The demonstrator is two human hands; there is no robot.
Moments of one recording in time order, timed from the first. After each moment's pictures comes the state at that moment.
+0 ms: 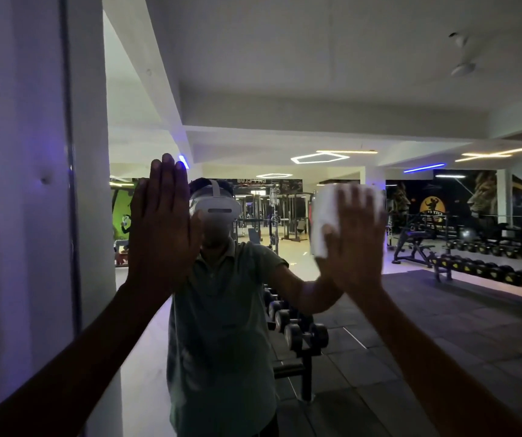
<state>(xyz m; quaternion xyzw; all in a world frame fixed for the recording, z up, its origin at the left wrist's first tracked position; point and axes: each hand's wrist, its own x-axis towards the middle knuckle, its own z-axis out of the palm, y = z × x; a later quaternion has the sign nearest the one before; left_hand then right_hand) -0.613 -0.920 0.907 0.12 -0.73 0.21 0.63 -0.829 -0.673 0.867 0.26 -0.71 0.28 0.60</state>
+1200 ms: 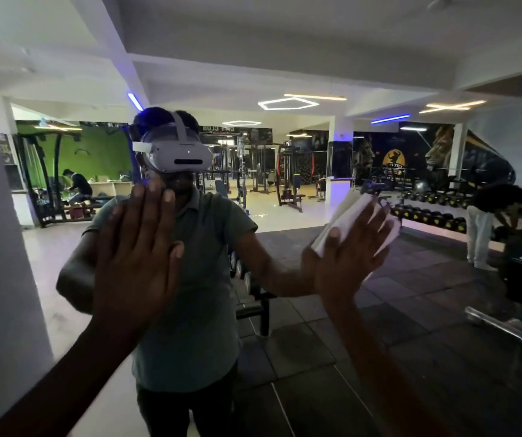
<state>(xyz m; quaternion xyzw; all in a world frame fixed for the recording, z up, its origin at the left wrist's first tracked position) -0.689 -0.838 0.773 0.06 -0.78 0.20 0.59 -0.897 -0.600 0.742 0.05 -0.74 0.45 0.51</state>
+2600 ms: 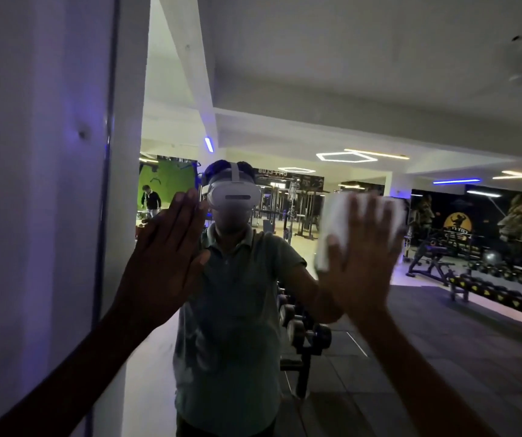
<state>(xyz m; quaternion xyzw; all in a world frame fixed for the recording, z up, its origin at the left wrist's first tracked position) -0.588 -0.957 0.820 0.08 -0.75 0.27 0.60 -0.796 -0.707 0.842 0.26 -0.71 0.27 0.59</state>
